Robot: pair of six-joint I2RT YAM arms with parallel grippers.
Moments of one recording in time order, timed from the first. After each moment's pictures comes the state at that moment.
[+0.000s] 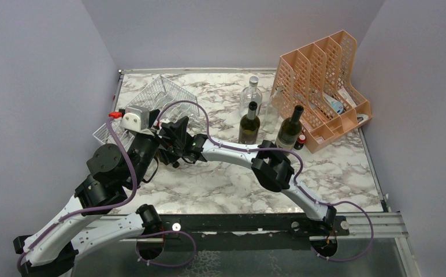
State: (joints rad) left arm -0.98 0.60 1.05 -0.28 -0.59 -0.06; right arm 1.14 2.43 2.04 -0.27 0.01 0.37
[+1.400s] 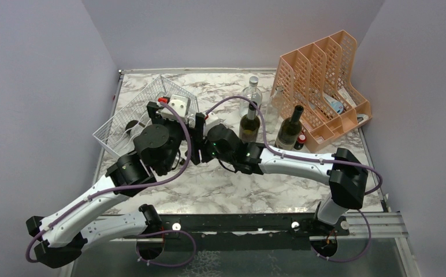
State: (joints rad) left arm -0.97 0.83 1.07 -0.28 -0.74 0.05; right arm 1.13 1.67 1.23 0.02 0.18 0.46
